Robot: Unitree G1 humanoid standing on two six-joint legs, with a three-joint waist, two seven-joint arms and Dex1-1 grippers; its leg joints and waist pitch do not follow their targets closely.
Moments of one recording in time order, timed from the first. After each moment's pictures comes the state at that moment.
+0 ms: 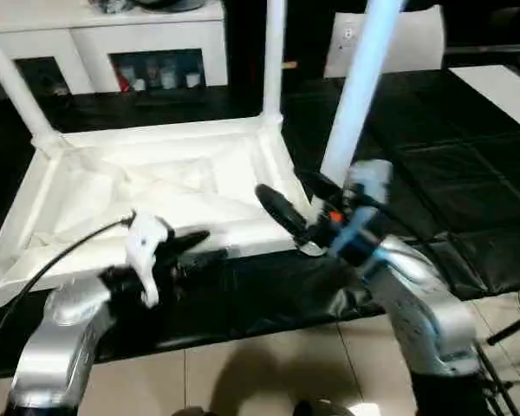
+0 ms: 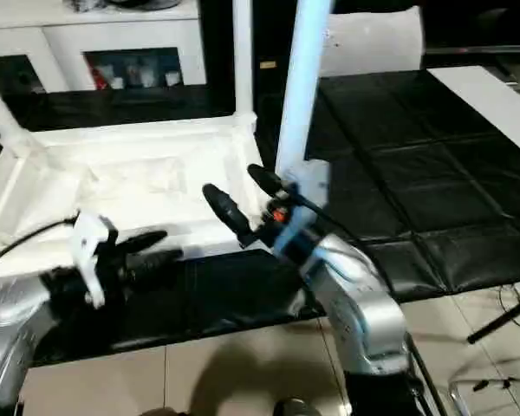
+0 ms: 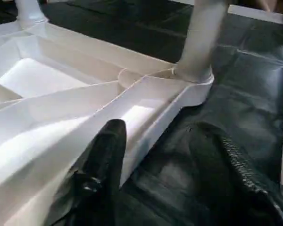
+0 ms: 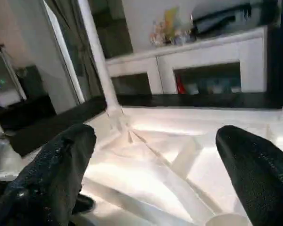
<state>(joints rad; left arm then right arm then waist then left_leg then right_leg) -0.03 0.37 0.06 -0.19 -0.25 0.37 -0.84 -0.27 -0.05 0.08 -0.19 0.37 0.46 0.49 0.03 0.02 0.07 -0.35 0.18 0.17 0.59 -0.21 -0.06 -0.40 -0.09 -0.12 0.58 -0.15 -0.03</state>
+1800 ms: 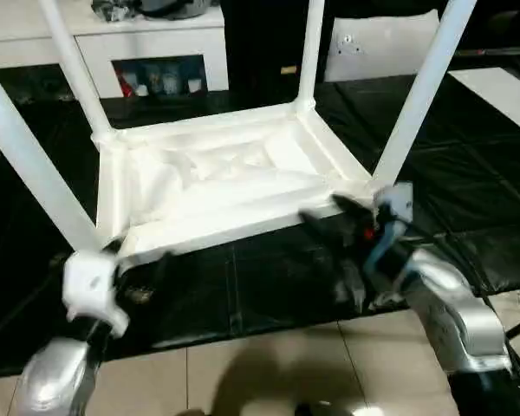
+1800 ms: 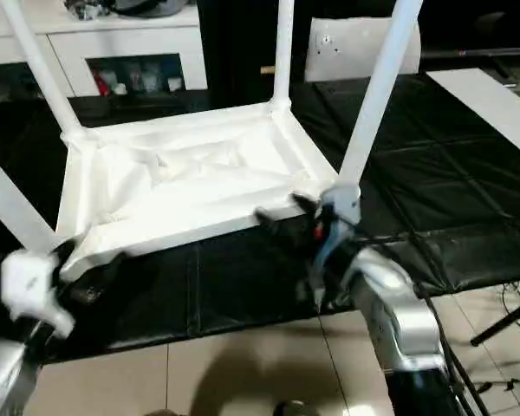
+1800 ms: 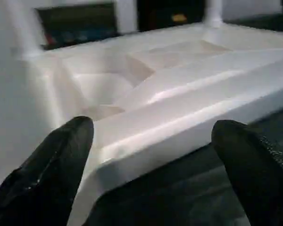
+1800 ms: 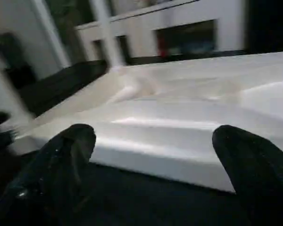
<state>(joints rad) 0.29 0.16 0.20 -0.25 -0.14 0.01 -0.34 -0.19 -0.27 0.05 -0.05 0.47 0.36 0.65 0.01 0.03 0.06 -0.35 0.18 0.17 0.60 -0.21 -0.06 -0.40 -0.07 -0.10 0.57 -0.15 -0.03</state>
